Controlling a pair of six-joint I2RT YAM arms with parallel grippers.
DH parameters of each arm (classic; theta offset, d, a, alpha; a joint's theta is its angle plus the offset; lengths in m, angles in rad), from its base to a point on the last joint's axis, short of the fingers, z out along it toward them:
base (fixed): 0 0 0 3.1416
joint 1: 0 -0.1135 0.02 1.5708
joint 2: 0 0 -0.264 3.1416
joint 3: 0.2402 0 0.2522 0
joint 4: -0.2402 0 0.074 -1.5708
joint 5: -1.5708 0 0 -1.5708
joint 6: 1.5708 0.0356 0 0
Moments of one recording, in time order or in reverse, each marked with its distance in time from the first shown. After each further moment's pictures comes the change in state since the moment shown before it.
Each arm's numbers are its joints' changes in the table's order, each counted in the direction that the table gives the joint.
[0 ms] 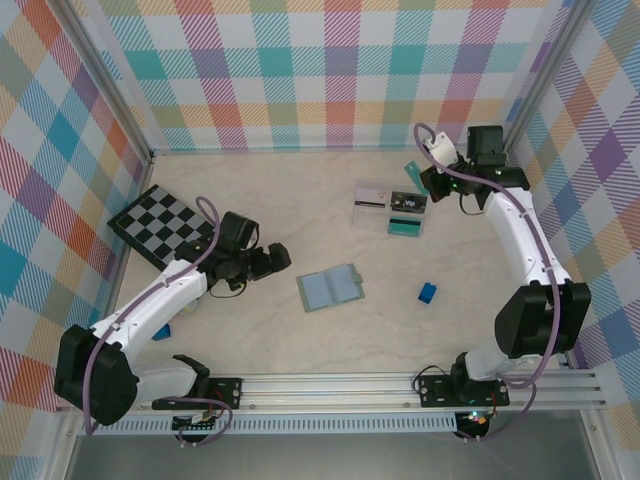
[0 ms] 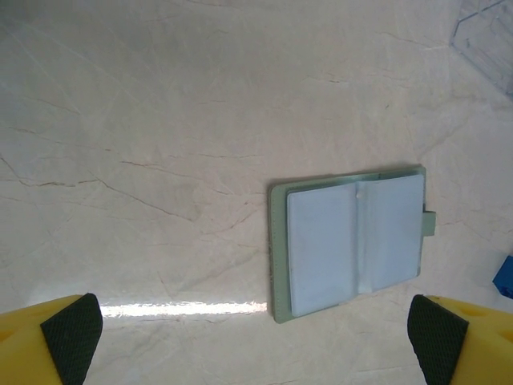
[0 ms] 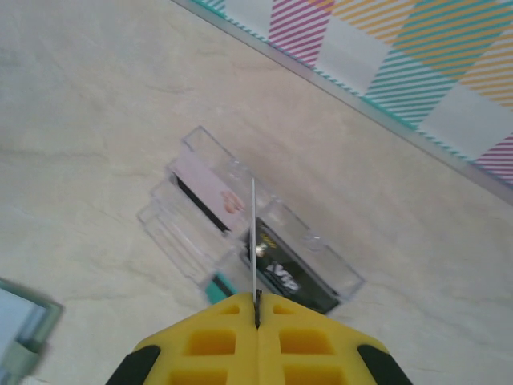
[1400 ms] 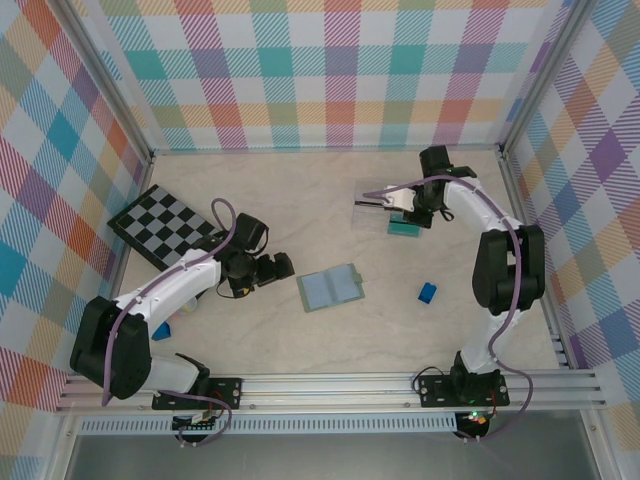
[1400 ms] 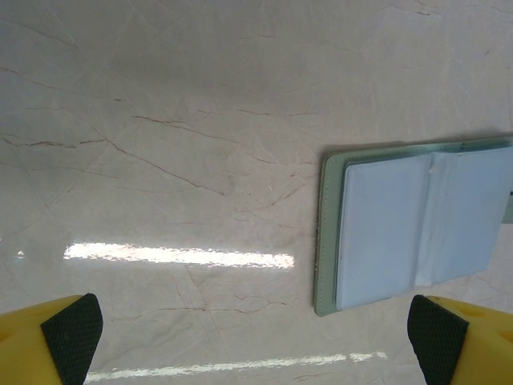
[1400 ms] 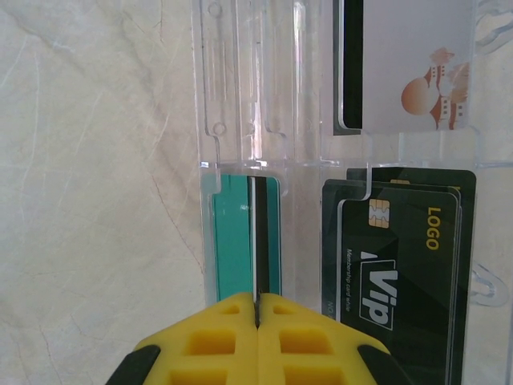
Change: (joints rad) left arm -0.001 0.142 0.006 -0.031 -0.047 0.005; right arm -0.118 0.315 -0.019 -0.090 -0.187 -0.733
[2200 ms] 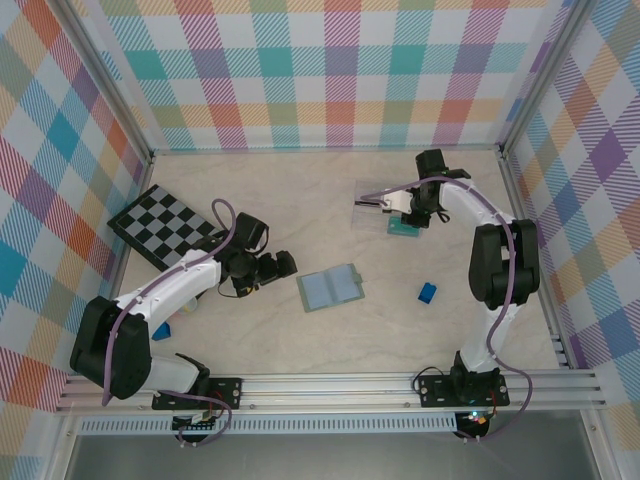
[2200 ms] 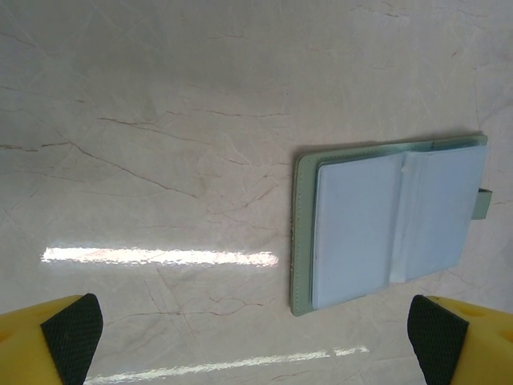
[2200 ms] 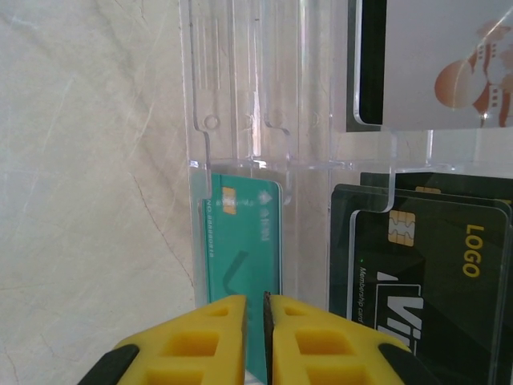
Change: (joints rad) left arm 0.000 0.000 -0.008 0.040 -0.037 -0.014; right arm -0.004 0.047 -0.008 0.046 -0.029 -0.003
